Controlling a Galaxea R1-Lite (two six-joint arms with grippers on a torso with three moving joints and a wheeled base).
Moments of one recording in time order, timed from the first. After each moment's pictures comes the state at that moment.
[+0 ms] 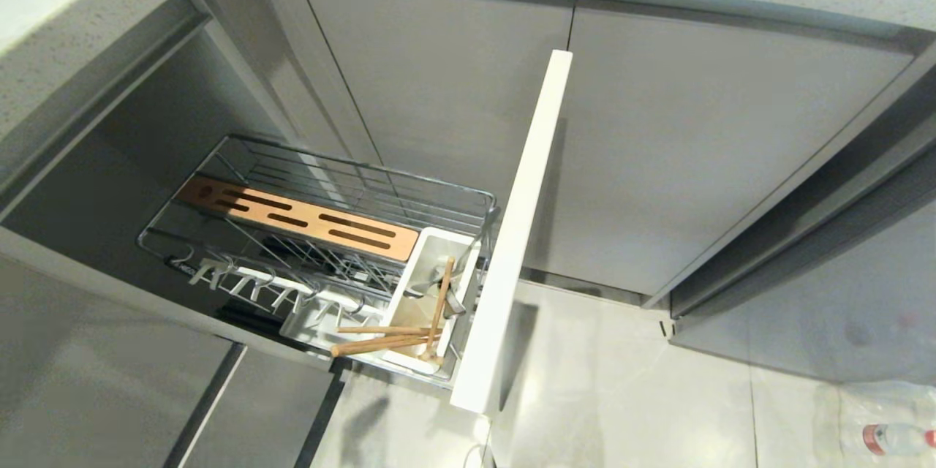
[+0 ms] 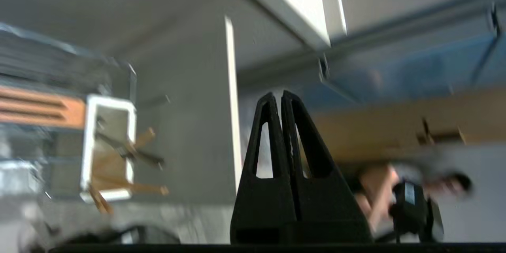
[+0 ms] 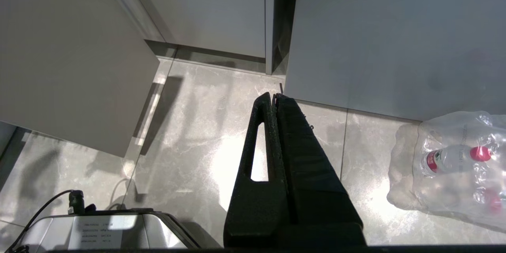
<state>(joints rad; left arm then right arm) 0.05 1.06 -1.62 0.49 -0.87 -0.66 0.00 0.00 0.00 0.00 -0.02 0.05</state>
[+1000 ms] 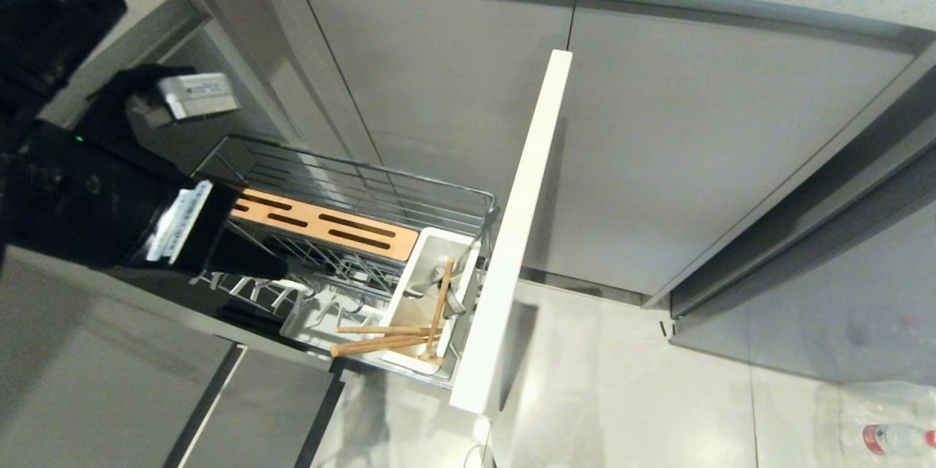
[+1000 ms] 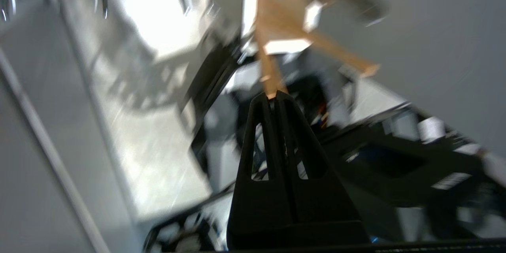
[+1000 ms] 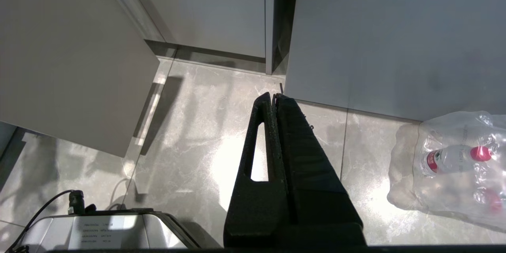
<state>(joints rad) -0.49 1.47 -1.69 1.11 -0.08 -0.20 0.00 0.00 0.00 0.00 -0.02 0.05</state>
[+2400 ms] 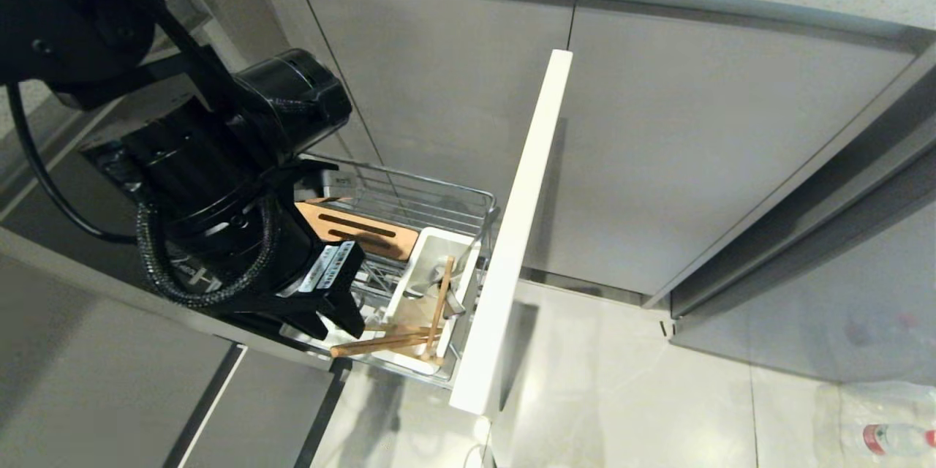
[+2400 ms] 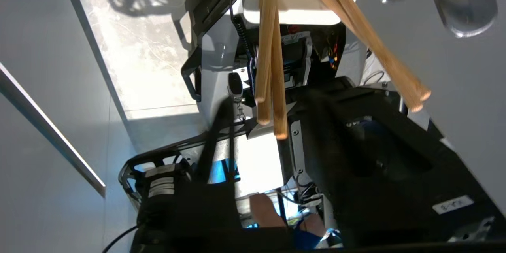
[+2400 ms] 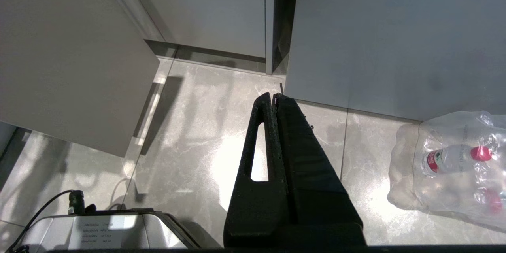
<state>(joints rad) -0.59 1.78 -1.88 1.38 -0.03 -0.40 0.00 0.00 0.00 0.00 -0.02 0.05</state>
